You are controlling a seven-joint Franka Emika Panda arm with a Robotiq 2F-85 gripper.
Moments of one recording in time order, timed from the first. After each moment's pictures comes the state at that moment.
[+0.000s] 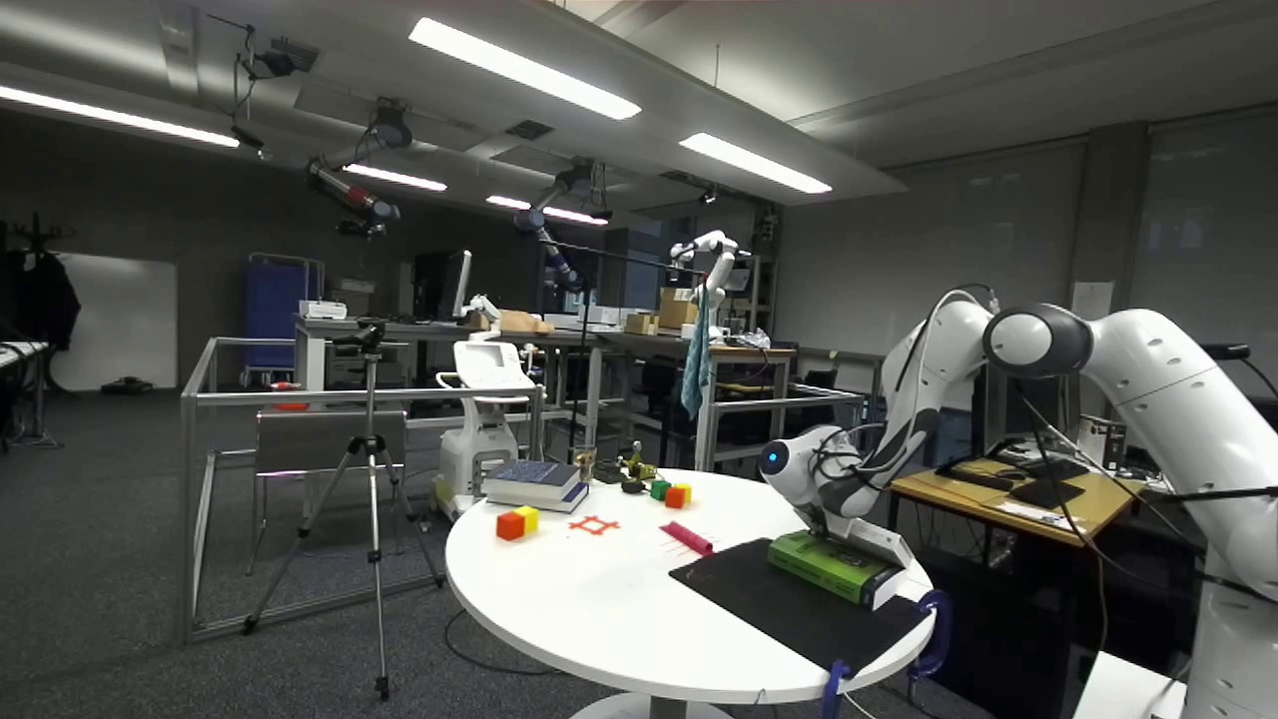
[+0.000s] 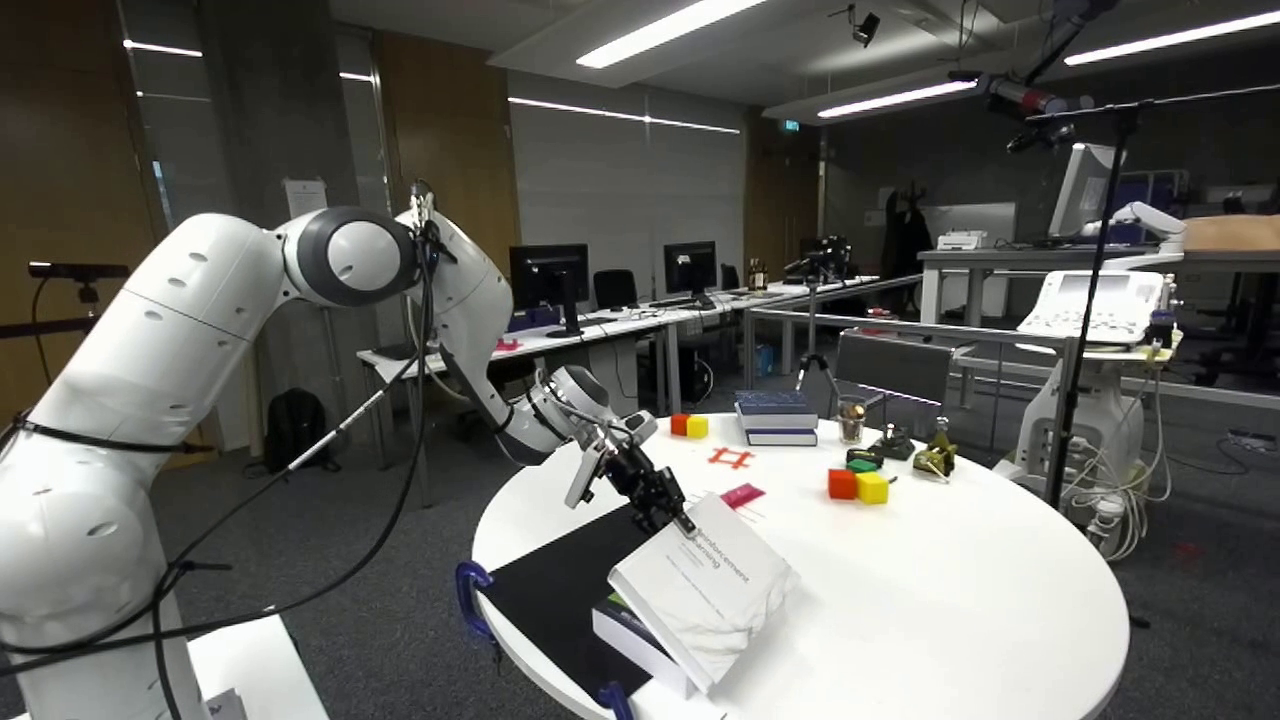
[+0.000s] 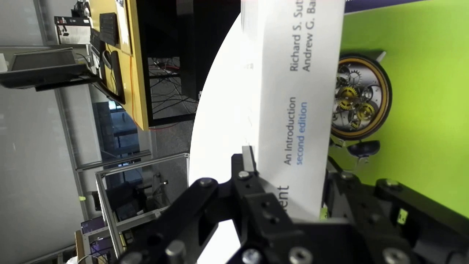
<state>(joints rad) 0.02 0.64 -0.02 -1.81 -1.17 2.02 0.79</state>
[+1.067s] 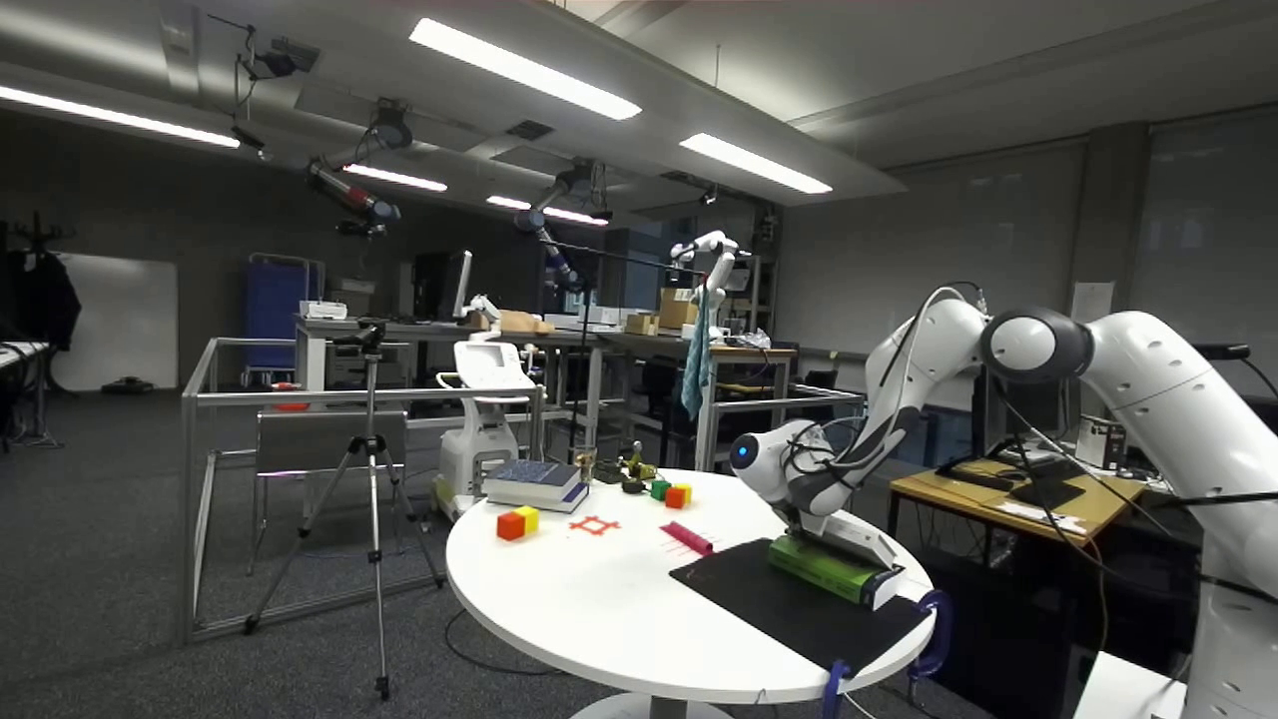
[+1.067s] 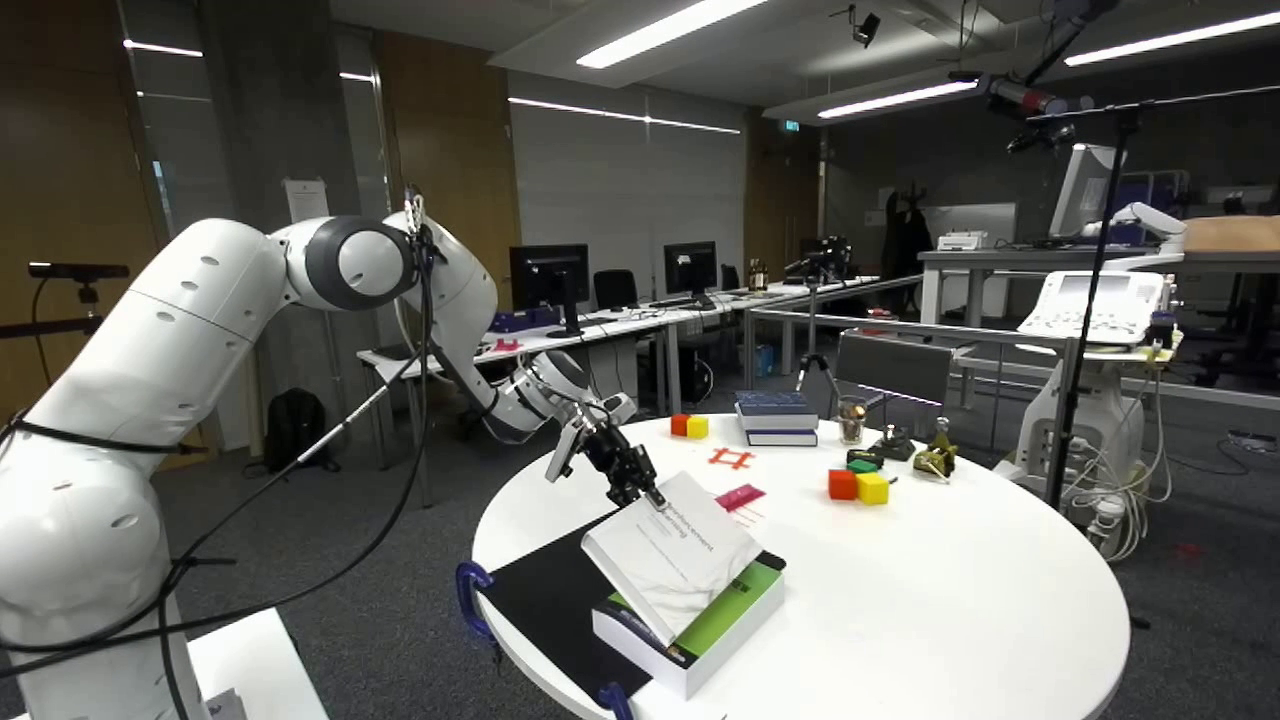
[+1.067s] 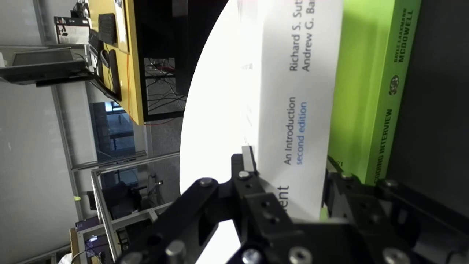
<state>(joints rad) 0.13 0.67 0.00 -1.72 -1.05 1.90 0.75</state>
